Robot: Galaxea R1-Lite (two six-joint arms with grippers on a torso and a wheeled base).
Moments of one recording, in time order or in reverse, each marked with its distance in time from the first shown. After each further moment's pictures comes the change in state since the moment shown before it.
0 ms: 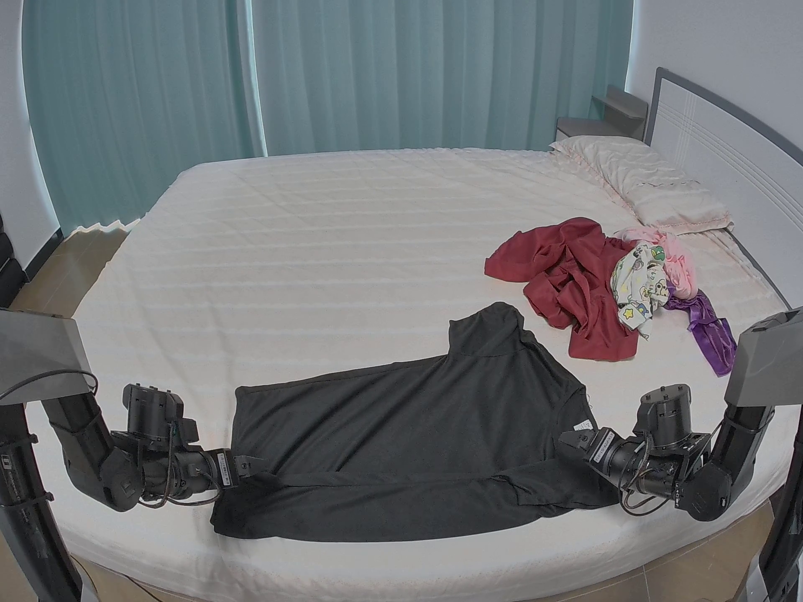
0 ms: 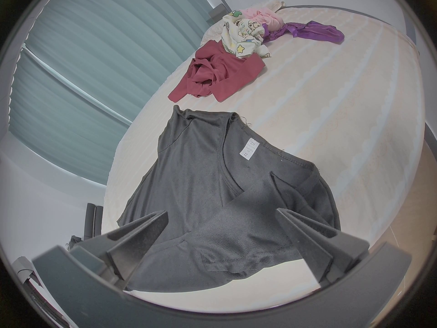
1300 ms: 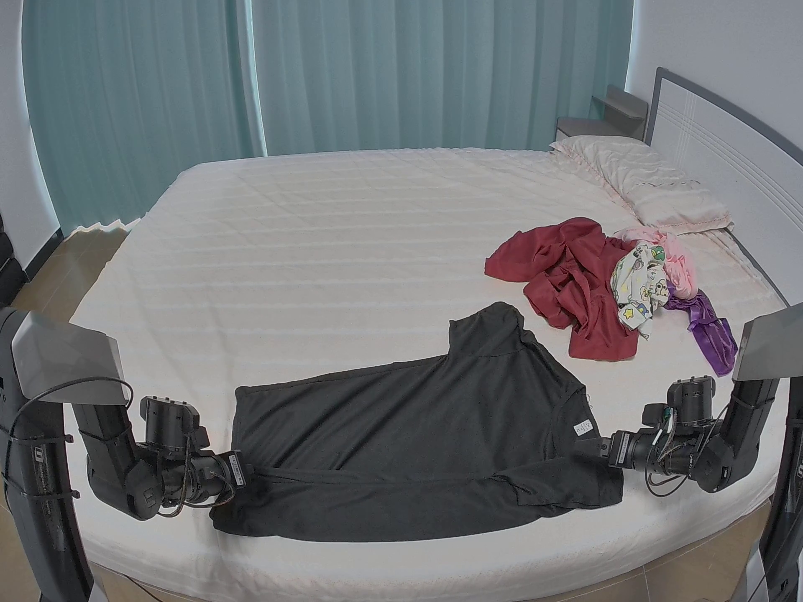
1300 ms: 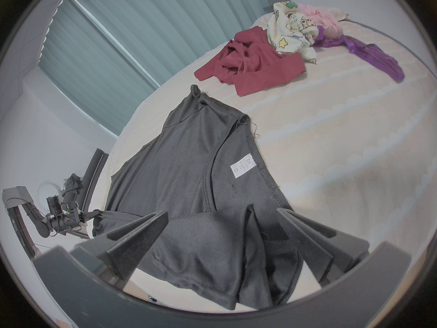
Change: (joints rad) left arm -0.013 0.170 -0.018 -0.187 0.014 -0.098; right arm -0.280 0.131 -0.089 0.003 0.380 -0.547
